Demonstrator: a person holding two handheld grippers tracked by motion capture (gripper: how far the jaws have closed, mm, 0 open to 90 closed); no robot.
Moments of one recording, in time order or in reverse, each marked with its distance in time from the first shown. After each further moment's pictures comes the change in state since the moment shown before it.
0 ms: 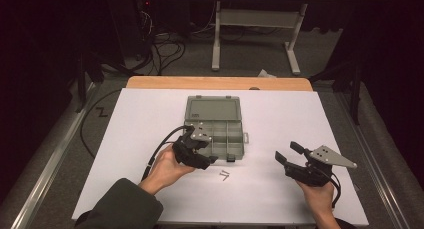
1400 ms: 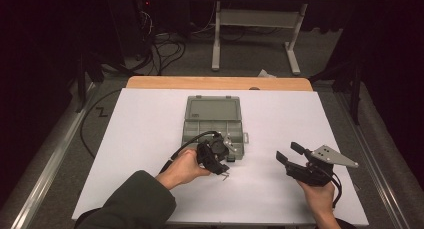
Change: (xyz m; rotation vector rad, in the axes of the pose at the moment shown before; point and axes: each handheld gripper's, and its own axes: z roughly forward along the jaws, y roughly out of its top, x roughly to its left) left arm -0.022 0.028 0.053 0.266 -0.111 0.159; right arm -0.002 0.000 -0.001 0.008 0.006 0.033
